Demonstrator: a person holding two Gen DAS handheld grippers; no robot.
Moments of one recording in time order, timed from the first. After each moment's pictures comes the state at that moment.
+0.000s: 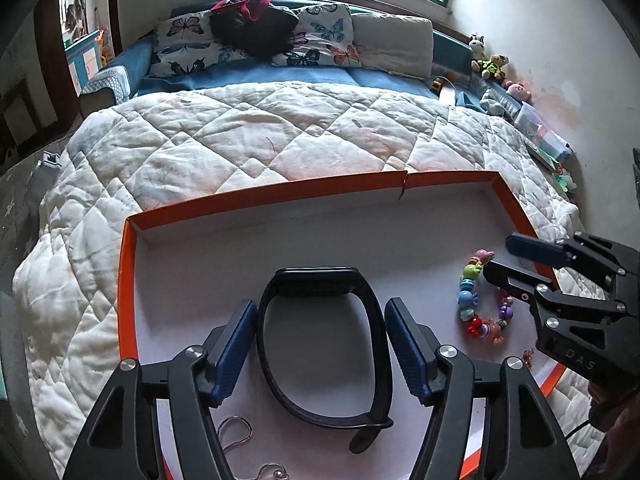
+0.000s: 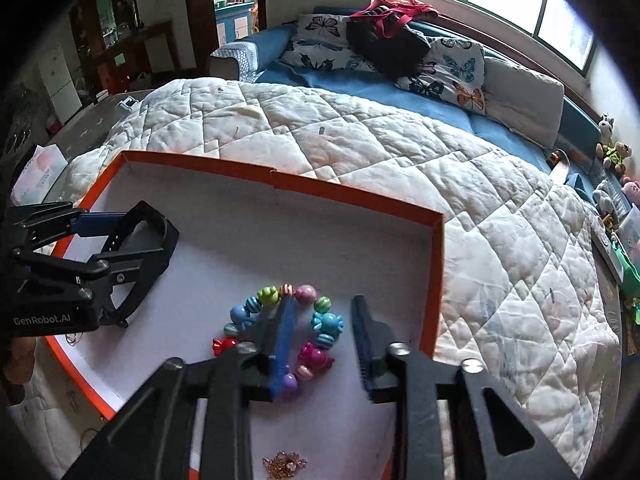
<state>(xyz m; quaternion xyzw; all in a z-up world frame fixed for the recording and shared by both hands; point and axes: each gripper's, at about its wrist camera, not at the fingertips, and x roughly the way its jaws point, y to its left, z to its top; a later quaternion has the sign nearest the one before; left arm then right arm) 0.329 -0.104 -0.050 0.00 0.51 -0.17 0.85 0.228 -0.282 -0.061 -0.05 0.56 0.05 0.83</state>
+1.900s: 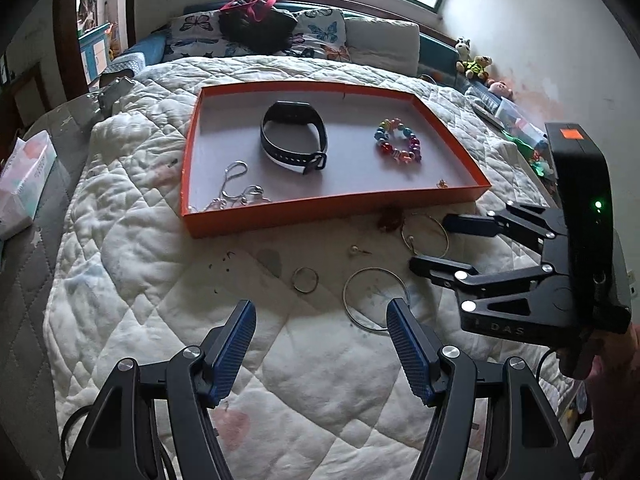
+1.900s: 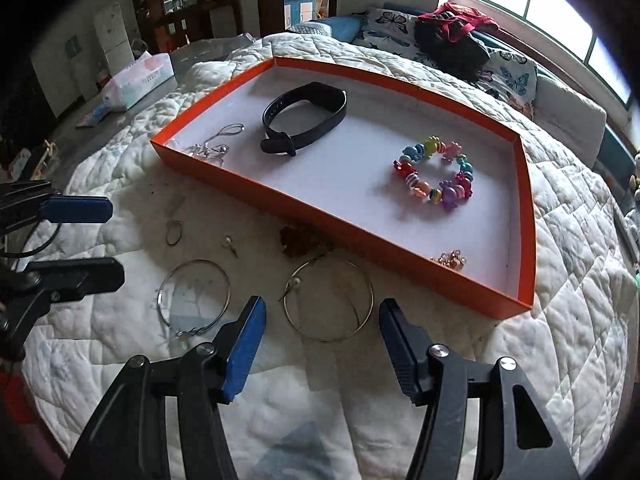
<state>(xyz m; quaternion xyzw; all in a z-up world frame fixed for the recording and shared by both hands) 0.102 -0.061 -0.024 -0.02 0.50 -0.18 0.85 0.104 -0.219 -0.057 -0.09 0.57 0.14 0.81</state>
